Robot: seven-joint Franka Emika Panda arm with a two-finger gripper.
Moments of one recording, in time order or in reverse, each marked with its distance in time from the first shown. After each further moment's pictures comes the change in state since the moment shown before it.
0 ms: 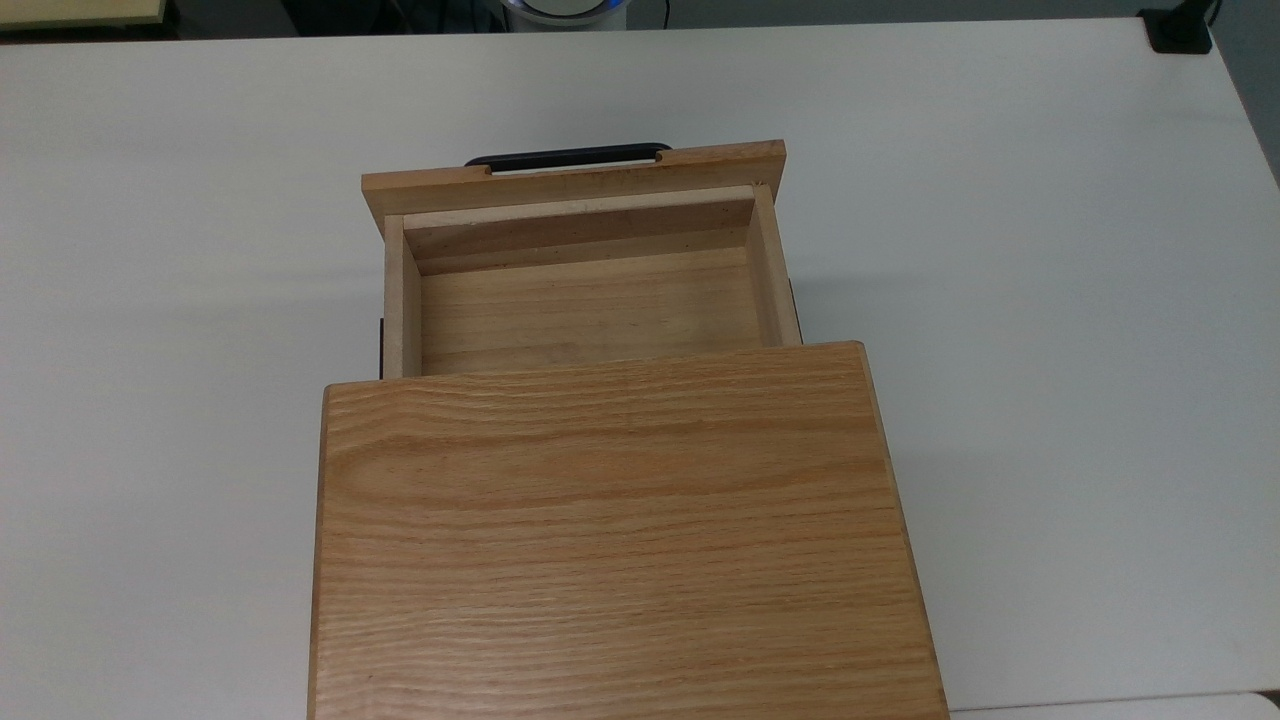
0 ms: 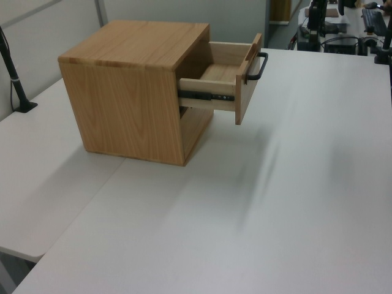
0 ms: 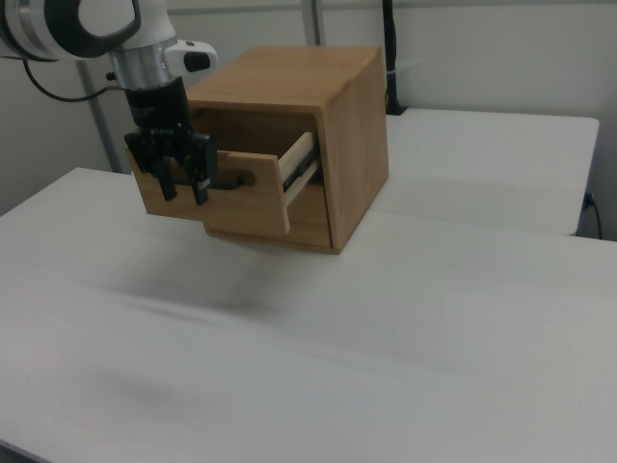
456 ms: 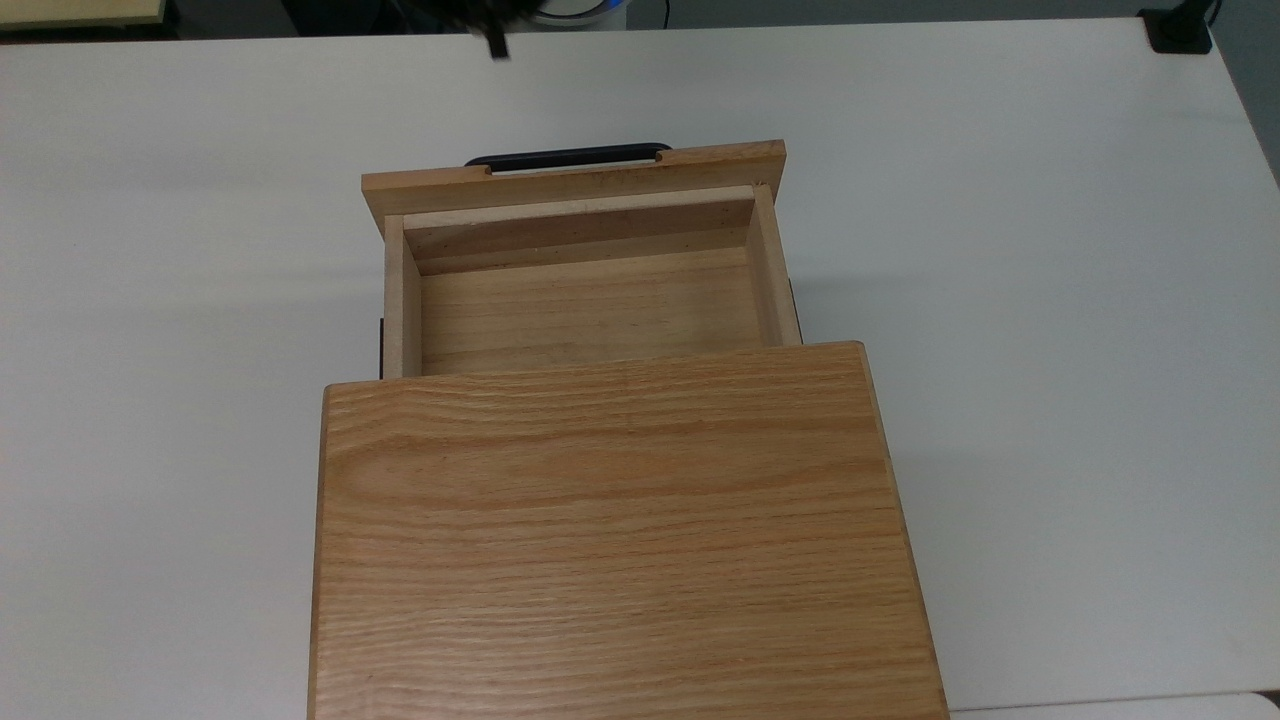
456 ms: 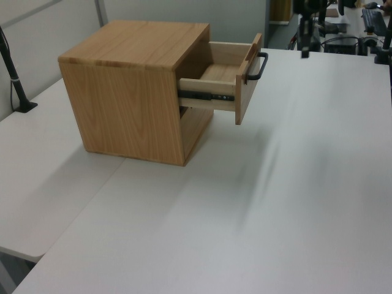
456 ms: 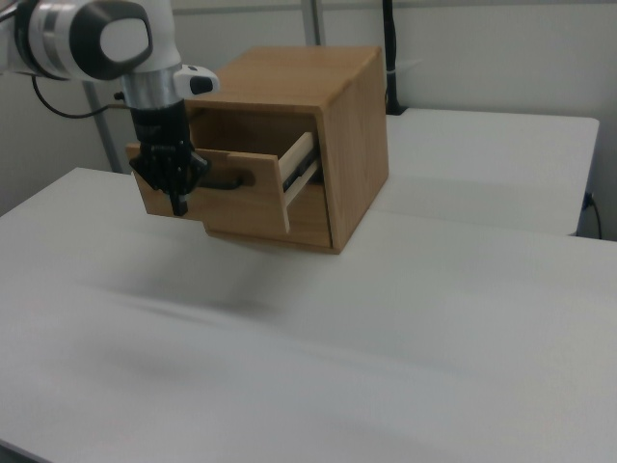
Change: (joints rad) arm 0.034 0.093 0.017 -0.001 0.074 0.051 -0.082
